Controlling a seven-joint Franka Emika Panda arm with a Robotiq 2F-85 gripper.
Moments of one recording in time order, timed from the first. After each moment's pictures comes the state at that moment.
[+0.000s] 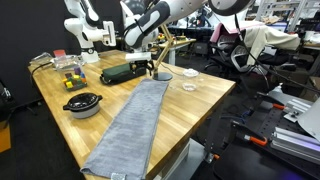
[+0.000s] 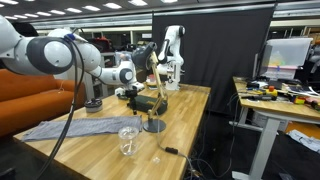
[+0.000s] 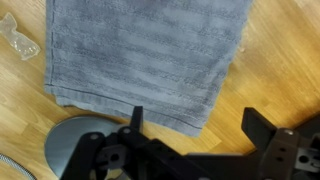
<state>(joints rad) 0.21 1.27 -0.10 -0.84 -0.04 2.12 0.91</state>
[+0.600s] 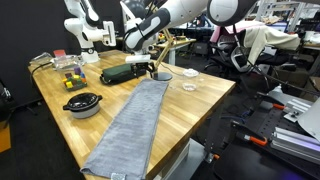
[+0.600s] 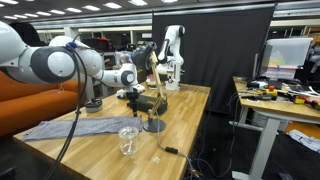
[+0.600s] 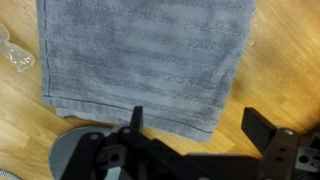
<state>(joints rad) 0.20 1.35 -0.10 -0.72 -0.03 2.07 0.98</state>
